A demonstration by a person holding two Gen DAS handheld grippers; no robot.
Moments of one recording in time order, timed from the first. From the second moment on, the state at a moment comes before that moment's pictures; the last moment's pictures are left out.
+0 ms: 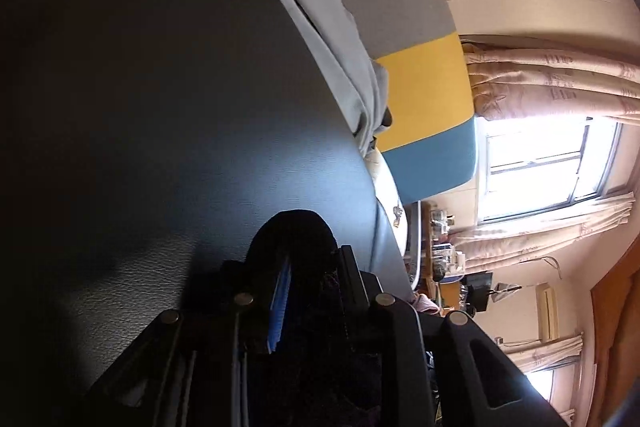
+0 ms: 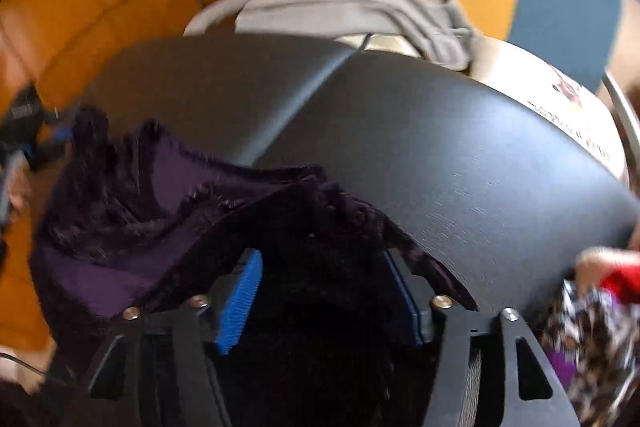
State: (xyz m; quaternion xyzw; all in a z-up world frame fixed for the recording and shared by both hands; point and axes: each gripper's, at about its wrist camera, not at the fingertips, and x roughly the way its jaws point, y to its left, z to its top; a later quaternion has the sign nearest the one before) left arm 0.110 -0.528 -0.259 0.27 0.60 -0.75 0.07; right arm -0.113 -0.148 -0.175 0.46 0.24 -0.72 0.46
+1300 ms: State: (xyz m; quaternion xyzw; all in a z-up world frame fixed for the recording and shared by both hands) left arm 0.212 -0.396 -0.242 0.38 0.41 -0.82 0.06; right arm -0.016 0.069 -0.189 0.53 -0.03 -0.76 0.36
